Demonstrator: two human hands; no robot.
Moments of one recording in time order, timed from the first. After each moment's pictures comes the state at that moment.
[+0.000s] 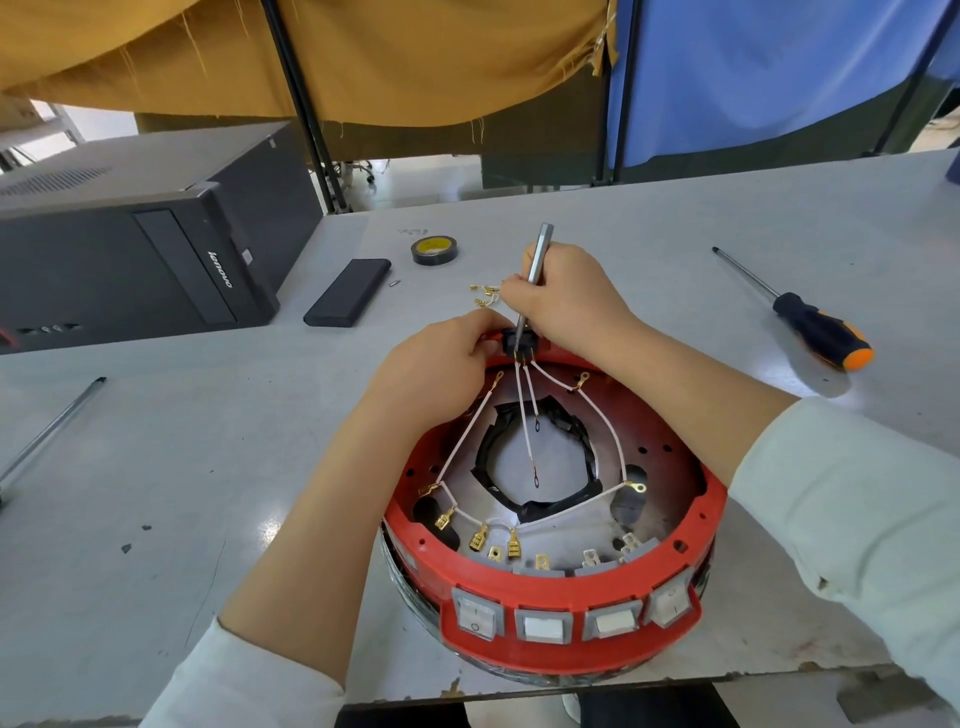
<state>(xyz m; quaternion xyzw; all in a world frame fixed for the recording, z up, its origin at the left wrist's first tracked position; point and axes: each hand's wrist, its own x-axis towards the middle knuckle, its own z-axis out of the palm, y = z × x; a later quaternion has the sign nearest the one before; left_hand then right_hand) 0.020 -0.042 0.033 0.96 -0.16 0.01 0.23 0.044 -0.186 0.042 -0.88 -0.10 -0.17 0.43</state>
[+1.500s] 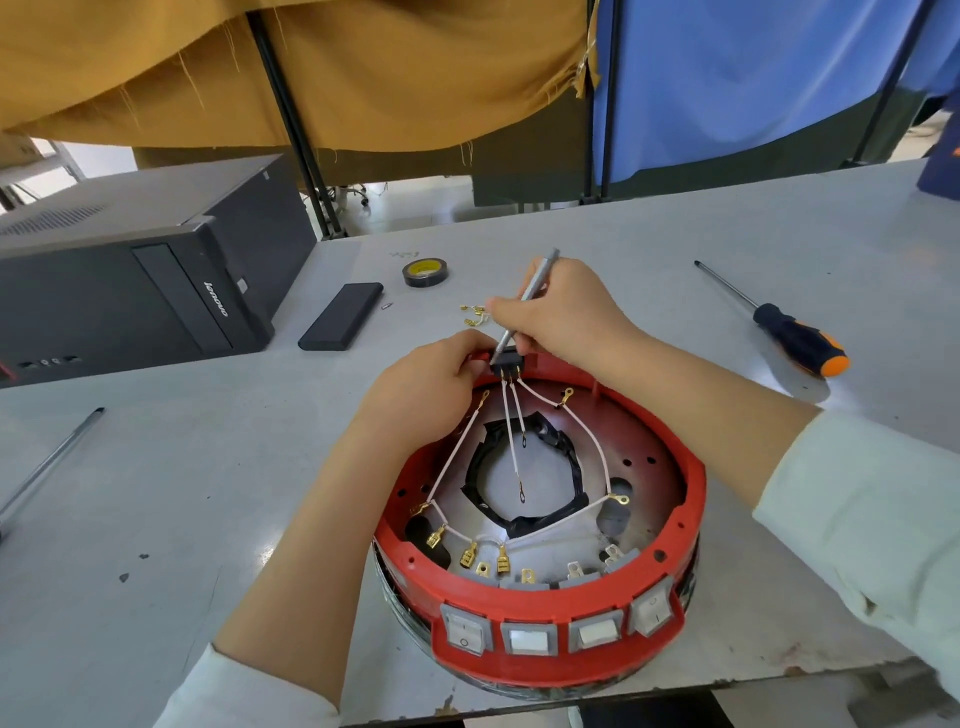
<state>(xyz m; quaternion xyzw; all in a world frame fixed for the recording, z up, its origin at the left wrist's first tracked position) 0.023 -0.042 0.030 0.96 -0.16 0.01 0.23 0.034 -0.196 0.050 -0.85 -0.07 -0.13 0.50</state>
